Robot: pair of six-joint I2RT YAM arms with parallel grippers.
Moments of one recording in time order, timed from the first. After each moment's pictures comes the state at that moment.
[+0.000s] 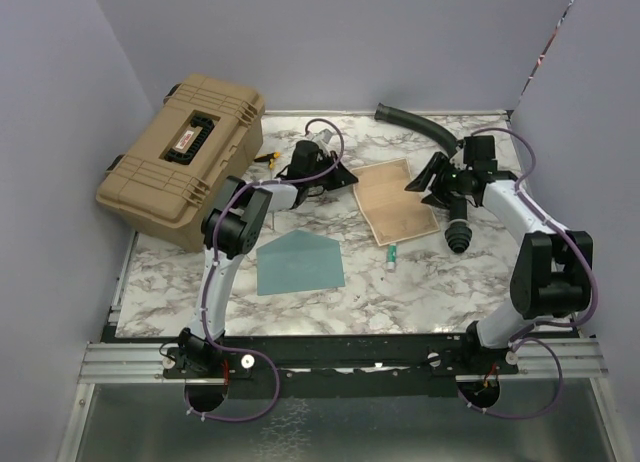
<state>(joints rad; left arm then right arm) -0.47 2.34 1.50 0.46 0.47 -0.74 0.03 1.60 1.12 -0.39 -0.41 0.59</state>
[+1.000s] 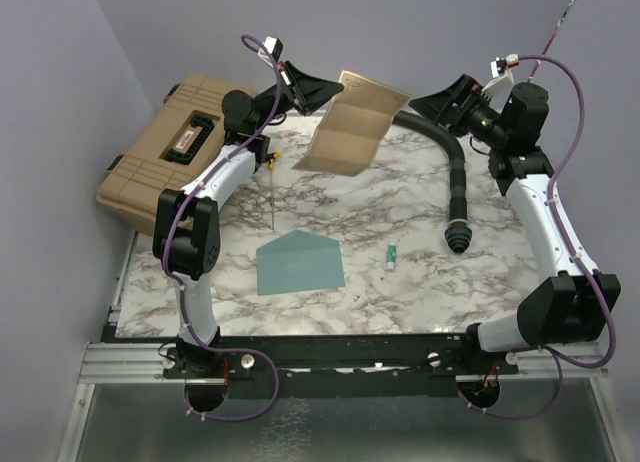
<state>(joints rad) -0.30 1.98 1.63 1.01 0.82 -1.64 0.03 1.43 1.38 -0.07 -0.58 0.68</state>
